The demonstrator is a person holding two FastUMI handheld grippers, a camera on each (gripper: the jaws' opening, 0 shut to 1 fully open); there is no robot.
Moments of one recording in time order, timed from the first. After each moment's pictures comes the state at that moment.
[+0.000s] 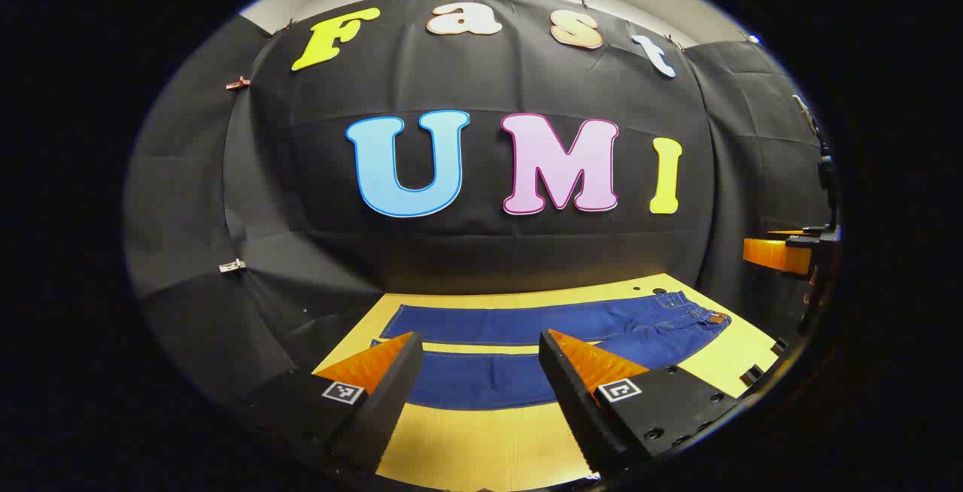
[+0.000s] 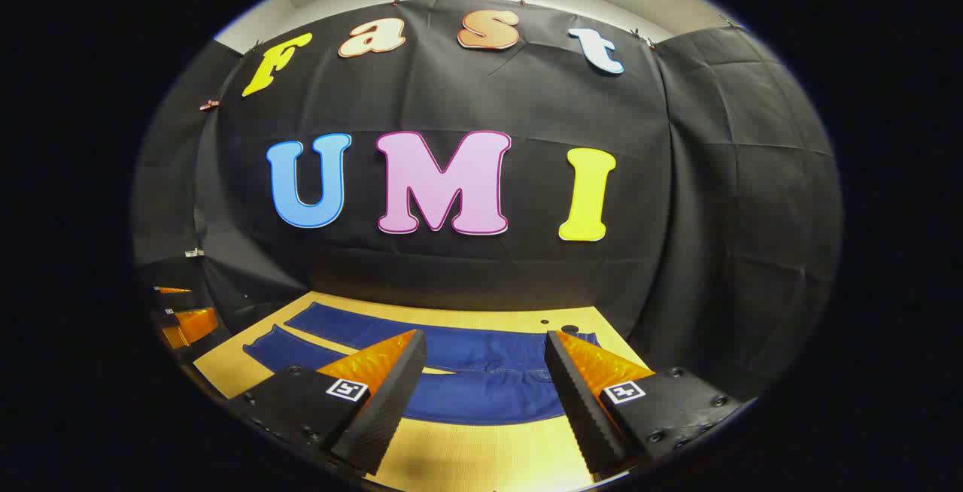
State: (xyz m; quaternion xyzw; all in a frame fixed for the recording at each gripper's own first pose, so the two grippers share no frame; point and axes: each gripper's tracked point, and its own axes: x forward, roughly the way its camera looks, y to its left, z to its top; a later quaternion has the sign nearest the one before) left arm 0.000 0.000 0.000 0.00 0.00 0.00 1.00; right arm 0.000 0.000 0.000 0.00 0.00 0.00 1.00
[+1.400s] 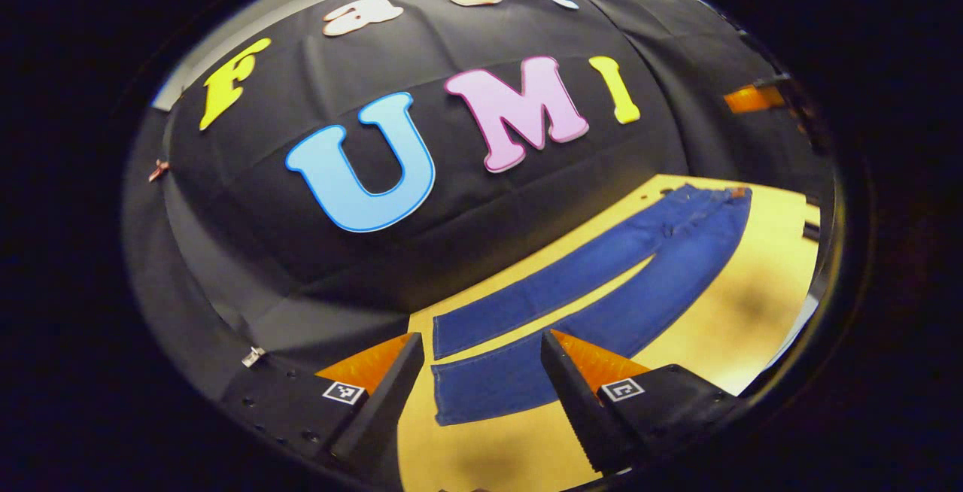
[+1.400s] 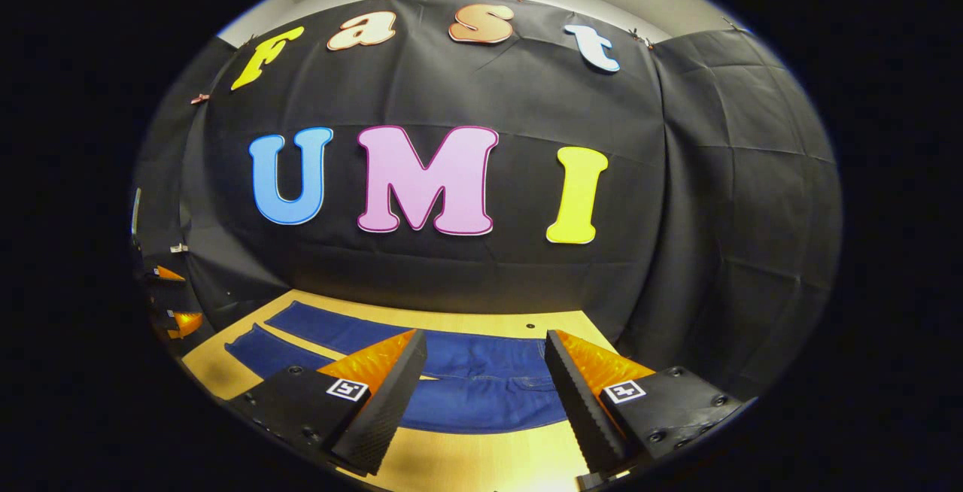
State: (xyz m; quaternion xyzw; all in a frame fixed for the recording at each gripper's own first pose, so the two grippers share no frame) left arm 0.086 0.117 -0.063 0.31 0.07 -0.06 0.95; right arm 0.046 -0.033 0.002 -0.02 0.00 -0.03 1.00
